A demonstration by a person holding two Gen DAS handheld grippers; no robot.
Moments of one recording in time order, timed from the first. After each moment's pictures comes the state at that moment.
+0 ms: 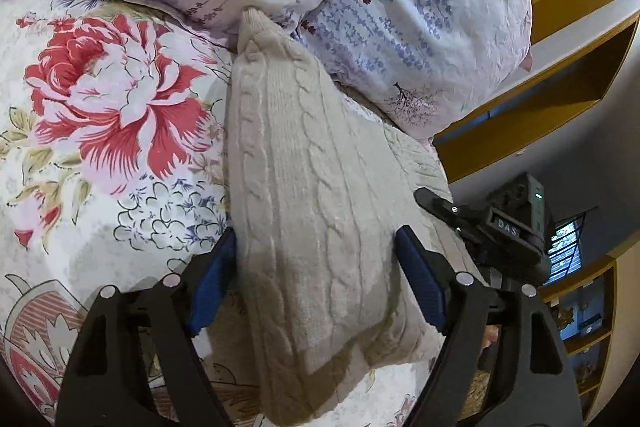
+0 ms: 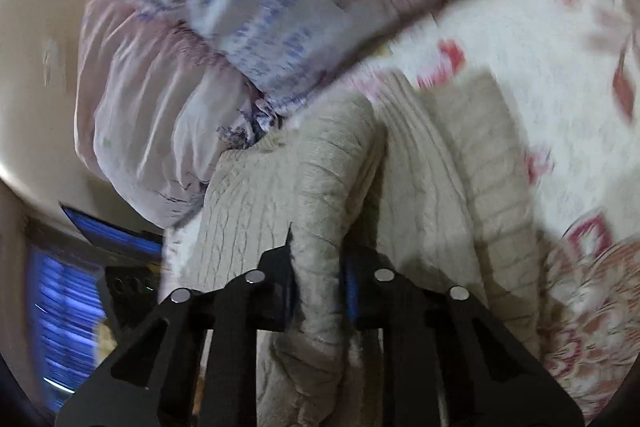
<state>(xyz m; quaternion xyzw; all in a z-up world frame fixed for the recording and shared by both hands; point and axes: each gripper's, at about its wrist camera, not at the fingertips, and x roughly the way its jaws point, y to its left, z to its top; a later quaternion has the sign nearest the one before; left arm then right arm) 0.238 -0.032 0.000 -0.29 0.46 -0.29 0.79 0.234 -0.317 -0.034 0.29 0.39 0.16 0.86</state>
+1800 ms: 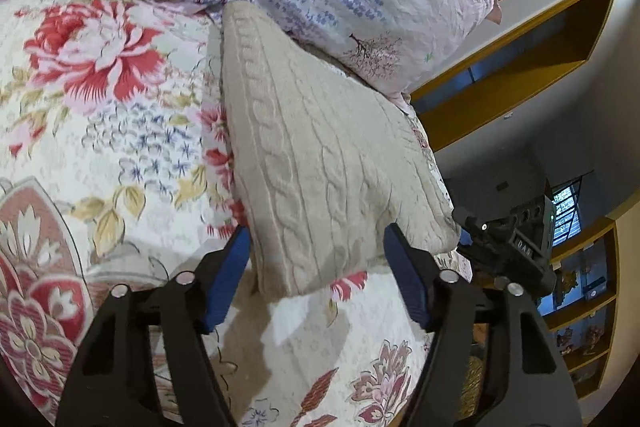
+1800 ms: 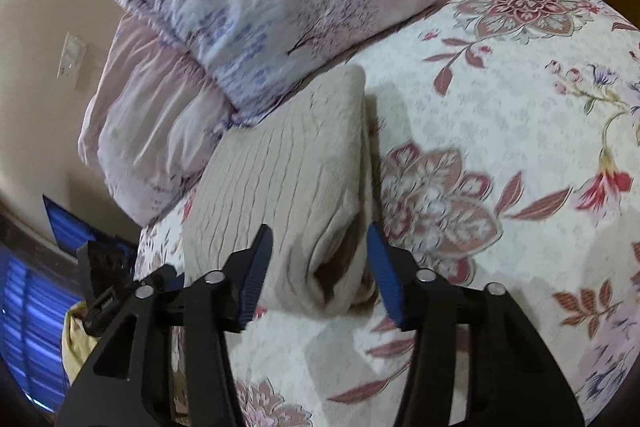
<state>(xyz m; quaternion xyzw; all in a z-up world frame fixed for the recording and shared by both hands) 0.189 -0.053 0.023 -0.24 0.48 -0.33 0.78 0.104 -0.370 -0.022 0.28 0.35 0.09 0.89</state>
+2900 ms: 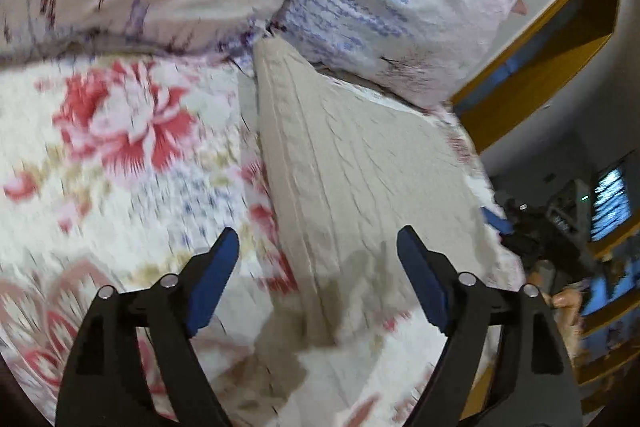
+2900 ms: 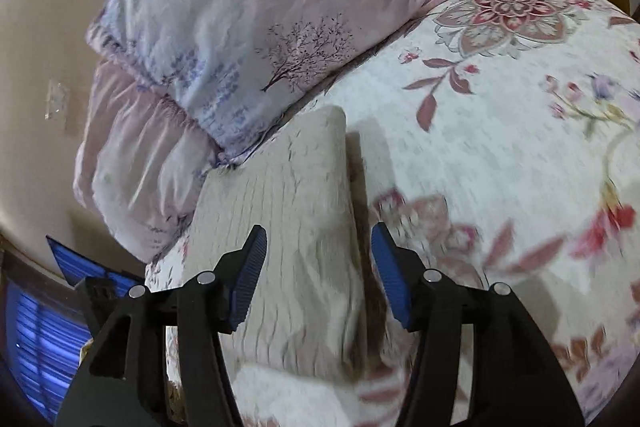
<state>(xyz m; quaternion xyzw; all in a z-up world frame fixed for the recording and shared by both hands) 0.211 -0.059 0.041 -0.15 0.47 -0.25 0.83 0.148 -0.405 -0.022 0.33 0.34 0.06 0.88</state>
